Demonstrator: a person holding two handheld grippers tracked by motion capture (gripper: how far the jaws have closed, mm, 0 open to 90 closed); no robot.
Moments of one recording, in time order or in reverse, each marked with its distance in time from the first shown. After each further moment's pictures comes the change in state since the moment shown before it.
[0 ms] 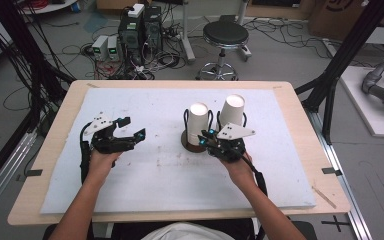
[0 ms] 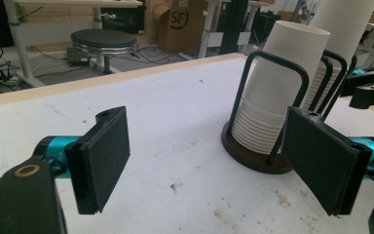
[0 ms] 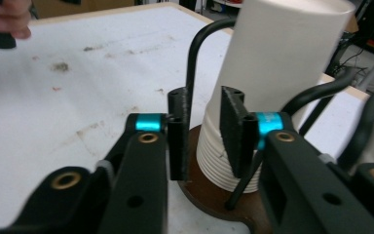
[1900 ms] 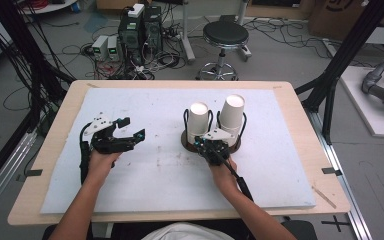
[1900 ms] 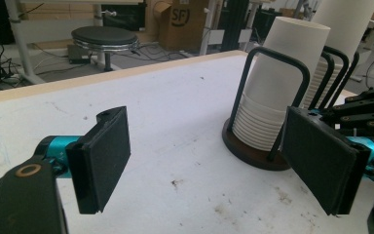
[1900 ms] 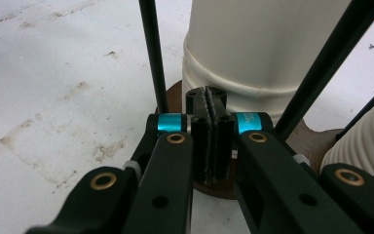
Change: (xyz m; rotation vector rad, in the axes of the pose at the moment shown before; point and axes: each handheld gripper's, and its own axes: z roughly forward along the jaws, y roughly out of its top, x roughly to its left) left arm 0.000 -0.001 0.000 0.012 0.001 0.002; right arm 0.020 -0.022 0.048 0.150 -0.206 0.206
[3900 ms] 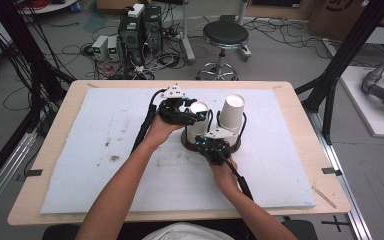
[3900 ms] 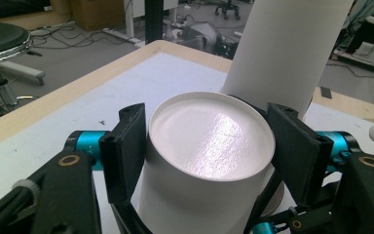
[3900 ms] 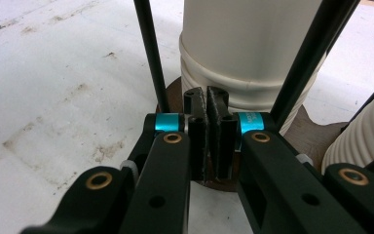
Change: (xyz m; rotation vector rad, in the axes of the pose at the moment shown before) left arm -0.069 0.070 0.161 0.152 -0.282 0.133; right arm -0.005 -0.001 0.001 0.010 0.022 0.040
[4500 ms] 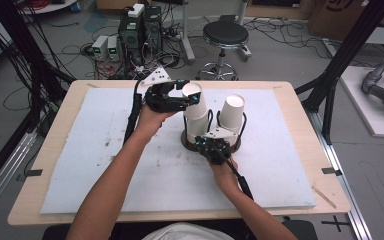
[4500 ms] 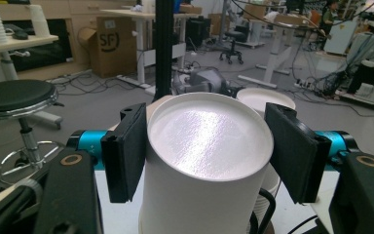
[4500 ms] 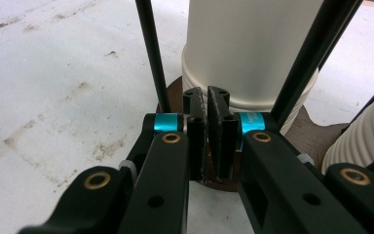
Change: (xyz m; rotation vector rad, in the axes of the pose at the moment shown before) left arm -0.006 0.047 -0.054 -0.182 0.039 0.014; right arm -0.001 0.000 0.000 0.001 0.008 -0.007
